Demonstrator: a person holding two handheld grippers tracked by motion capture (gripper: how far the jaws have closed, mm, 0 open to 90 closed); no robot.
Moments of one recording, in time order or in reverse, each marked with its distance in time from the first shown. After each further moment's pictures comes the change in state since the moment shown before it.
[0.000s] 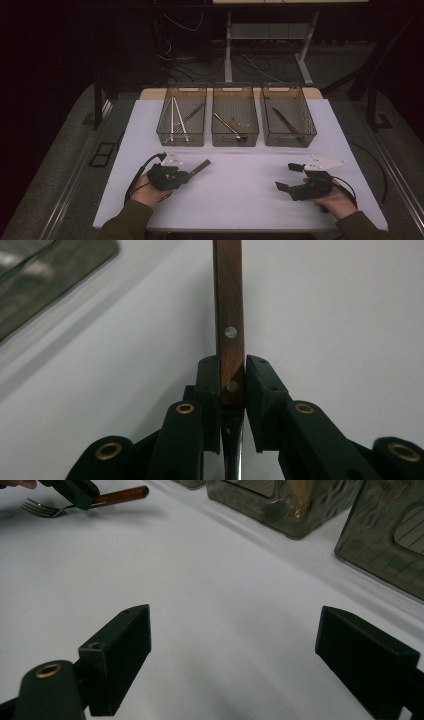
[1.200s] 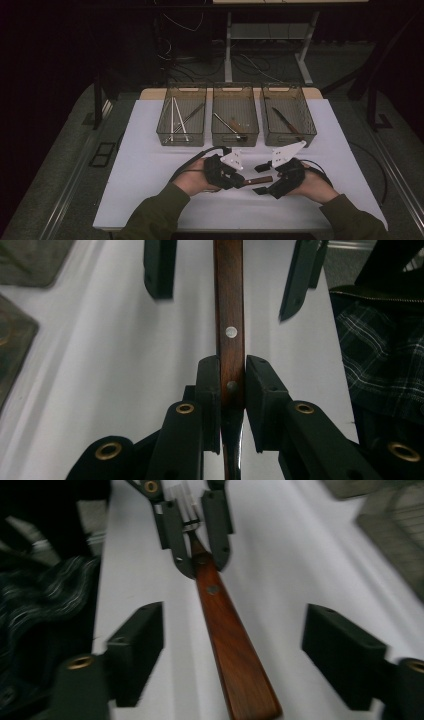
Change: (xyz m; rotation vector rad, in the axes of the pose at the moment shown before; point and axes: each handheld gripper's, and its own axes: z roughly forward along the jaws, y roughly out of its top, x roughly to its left) left arm -0.072 0.117 0.052 0.003 -0.368 0.444; right arm 0.030 0.066 0.046 0.209 0.375 -0.332
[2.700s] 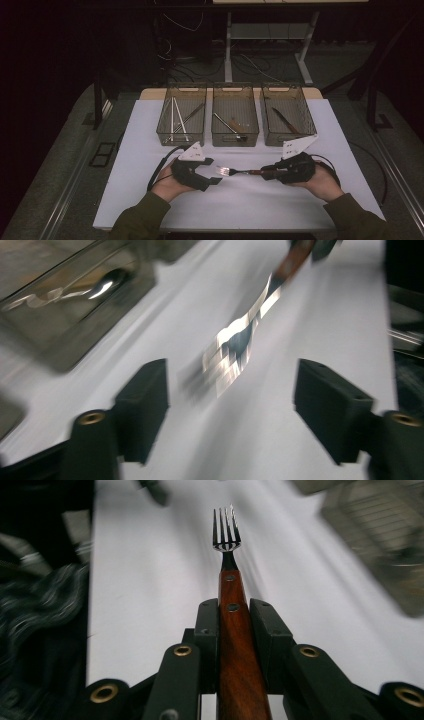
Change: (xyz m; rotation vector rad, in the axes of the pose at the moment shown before) left arm -0.005 -0.081 -0.045 -0.230 0.276 -0.324; right arm -0.010 -0.003 -0.030 -0.033 -0.075 0.105
